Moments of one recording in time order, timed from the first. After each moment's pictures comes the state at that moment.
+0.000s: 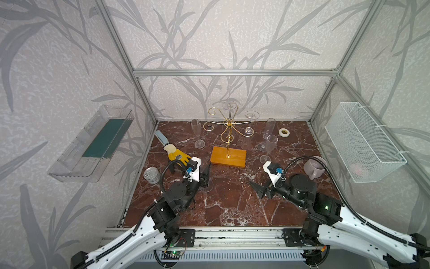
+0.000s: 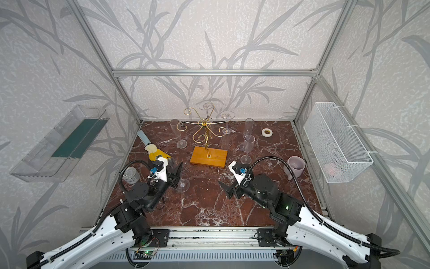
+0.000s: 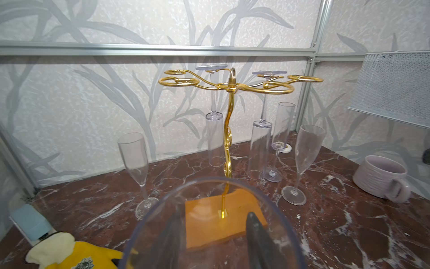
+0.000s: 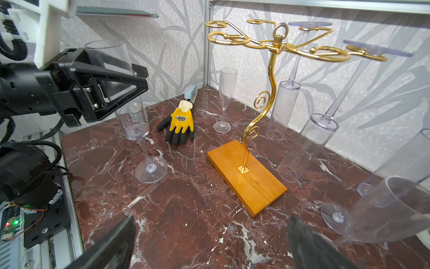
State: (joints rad) left arm -0.83 0.56 0.41 0.19 -0.49 0.03; right arm 1.00 0.68 0.65 -0.19 0.18 0.01
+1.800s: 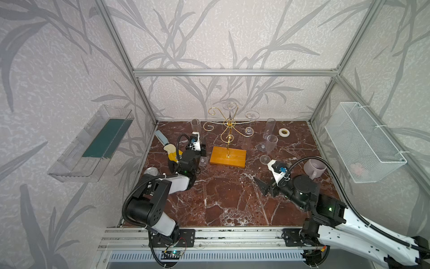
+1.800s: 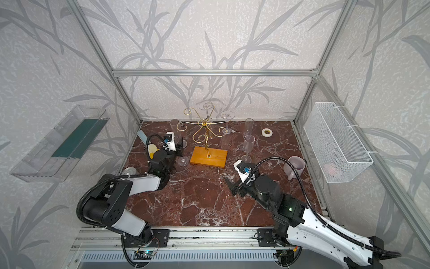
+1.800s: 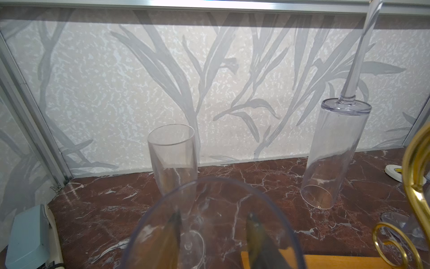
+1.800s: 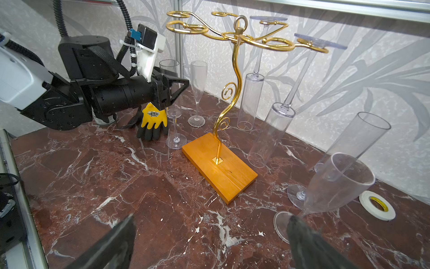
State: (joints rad) left arm -0.31 1.56 0.55 1.05 -0.20 0.02; right arm 1.00 0.65 0.65 -0.25 0.32 0.01
